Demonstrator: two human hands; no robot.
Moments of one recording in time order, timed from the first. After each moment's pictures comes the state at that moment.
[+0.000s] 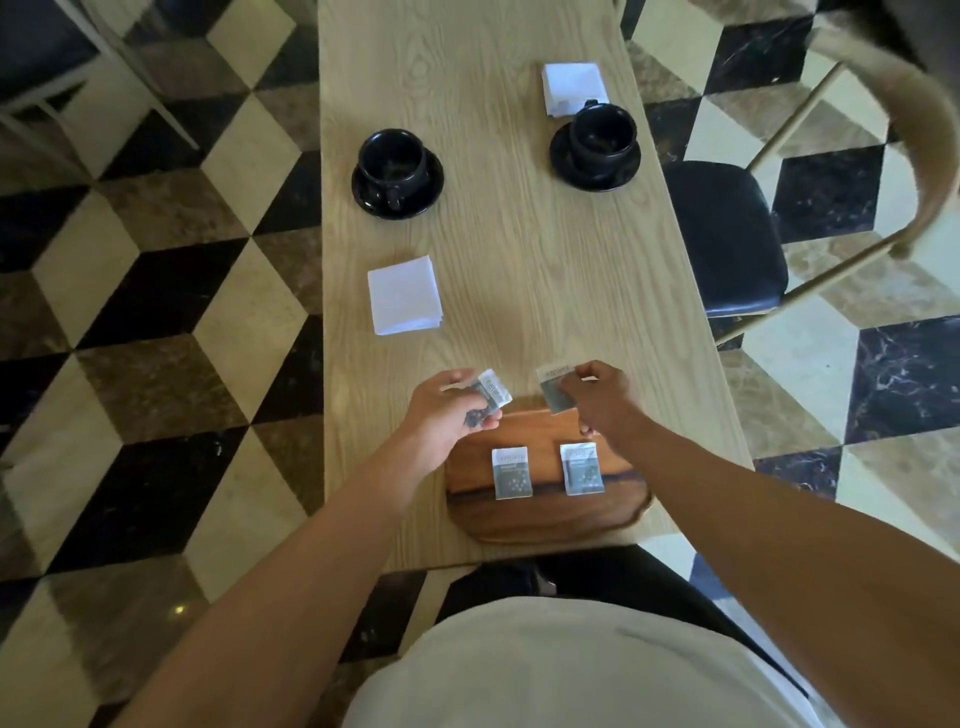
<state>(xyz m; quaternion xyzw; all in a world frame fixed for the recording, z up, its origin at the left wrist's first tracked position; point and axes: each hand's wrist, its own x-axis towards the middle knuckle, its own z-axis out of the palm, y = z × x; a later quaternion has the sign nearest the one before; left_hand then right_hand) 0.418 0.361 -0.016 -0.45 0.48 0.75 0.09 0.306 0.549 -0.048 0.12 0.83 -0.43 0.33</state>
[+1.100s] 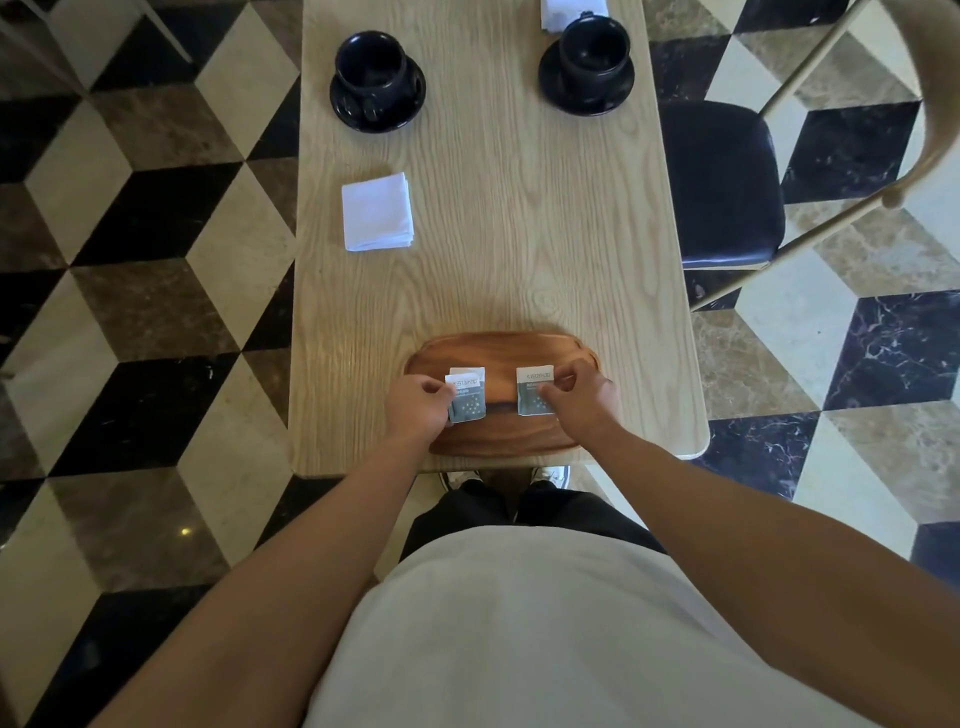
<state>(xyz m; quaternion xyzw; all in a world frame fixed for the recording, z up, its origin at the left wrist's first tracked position) 0.487 0.437 -0.065 -0.53 0.70 0.48 0.09 0.376 0.629 -0.058 -0.01 0.90 -0.31 0.31</state>
